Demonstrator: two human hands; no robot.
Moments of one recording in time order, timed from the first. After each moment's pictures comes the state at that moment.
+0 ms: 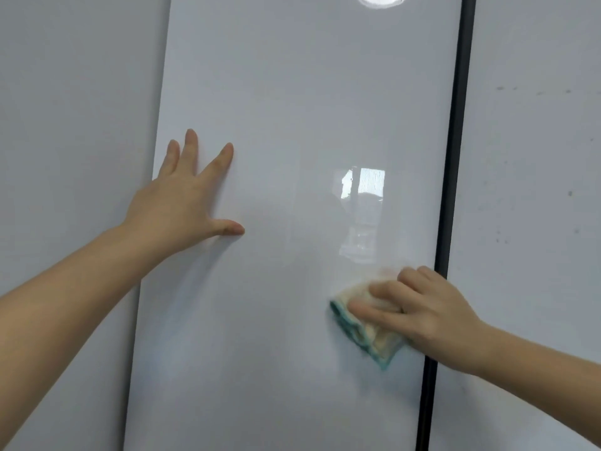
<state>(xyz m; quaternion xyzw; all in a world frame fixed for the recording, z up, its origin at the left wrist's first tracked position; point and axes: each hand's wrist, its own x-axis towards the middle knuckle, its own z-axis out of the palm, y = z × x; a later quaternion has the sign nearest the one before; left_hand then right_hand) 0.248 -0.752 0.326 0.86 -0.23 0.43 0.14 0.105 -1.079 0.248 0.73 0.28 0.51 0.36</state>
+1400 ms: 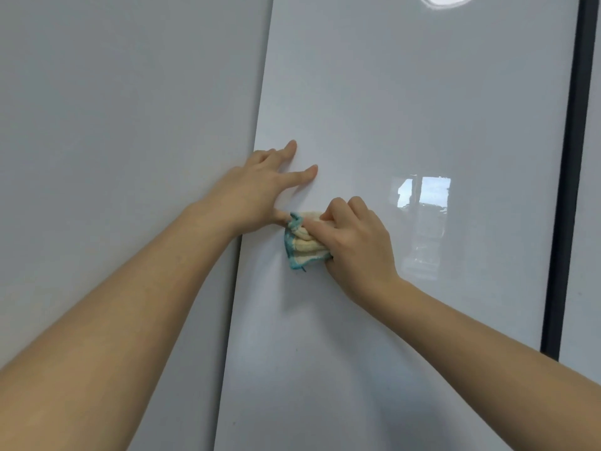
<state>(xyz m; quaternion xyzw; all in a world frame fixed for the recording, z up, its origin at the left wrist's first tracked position) 0.265 -0.711 0.356 0.84 -0.31 0.44 0.02 0.230 -0.901 0.295 0.69 0.21 0.68 0.15</state>
